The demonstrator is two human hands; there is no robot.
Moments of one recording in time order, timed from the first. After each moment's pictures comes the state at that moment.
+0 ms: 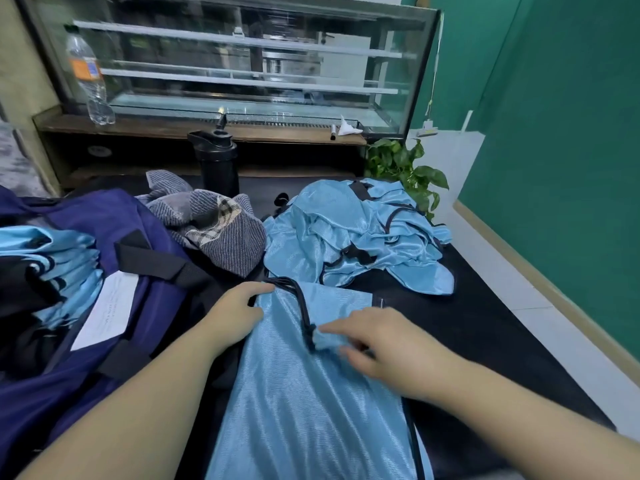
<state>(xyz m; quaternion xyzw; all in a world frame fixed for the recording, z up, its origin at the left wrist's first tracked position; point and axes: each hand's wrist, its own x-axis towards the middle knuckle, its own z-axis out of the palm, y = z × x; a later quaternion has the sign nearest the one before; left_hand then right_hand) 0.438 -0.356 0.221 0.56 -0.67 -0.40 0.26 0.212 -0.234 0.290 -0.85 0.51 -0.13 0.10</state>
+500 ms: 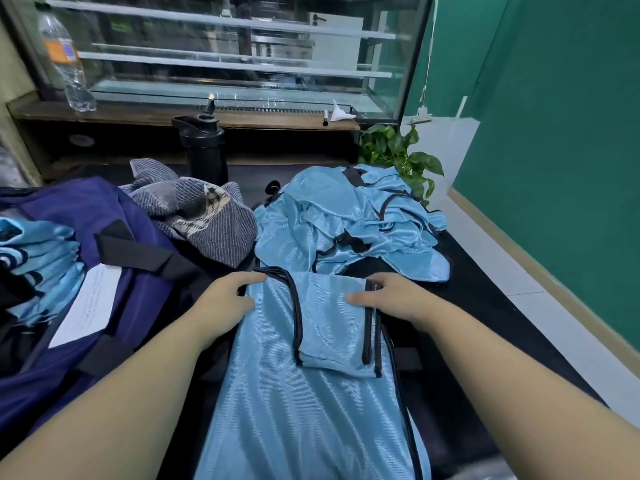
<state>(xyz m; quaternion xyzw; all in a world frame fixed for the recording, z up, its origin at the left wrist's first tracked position) 0.444 -0.360 0.215 0.57 -0.64 -0.44 0.26 0.173 -0.291 0.270 -0.53 0.71 -0.20 0.41</state>
